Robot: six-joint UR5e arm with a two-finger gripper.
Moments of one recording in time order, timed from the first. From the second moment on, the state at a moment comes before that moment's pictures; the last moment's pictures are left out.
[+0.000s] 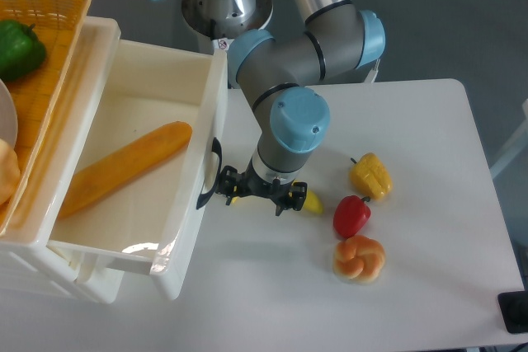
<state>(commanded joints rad) 2.43 -1.95 -1.60 -1.23 1.35 0.56</state>
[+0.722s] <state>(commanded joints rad) 2.40 -1.93 -1.60 -1.27 1.35 0.56</state>
